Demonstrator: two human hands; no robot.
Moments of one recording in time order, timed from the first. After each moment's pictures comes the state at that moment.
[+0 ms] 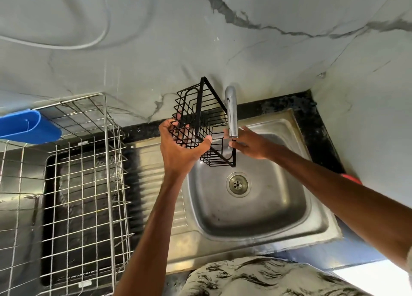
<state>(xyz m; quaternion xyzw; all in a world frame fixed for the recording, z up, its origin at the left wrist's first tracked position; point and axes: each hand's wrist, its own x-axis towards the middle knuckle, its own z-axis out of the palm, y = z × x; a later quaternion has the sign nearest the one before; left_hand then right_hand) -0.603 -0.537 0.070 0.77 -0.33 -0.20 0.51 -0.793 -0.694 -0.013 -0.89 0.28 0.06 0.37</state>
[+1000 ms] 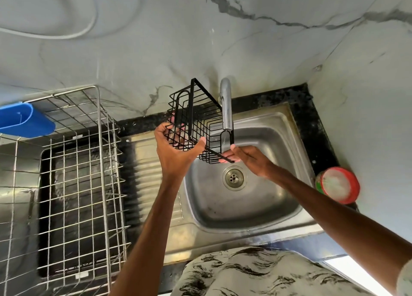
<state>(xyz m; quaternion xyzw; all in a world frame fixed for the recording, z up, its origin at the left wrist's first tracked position) -0.621 -0.519 0.062 0.77 -0.29 -0.23 0.53 -0.826 -0.624 -0.020 -0.66 0.38 -0.08 0.65</state>
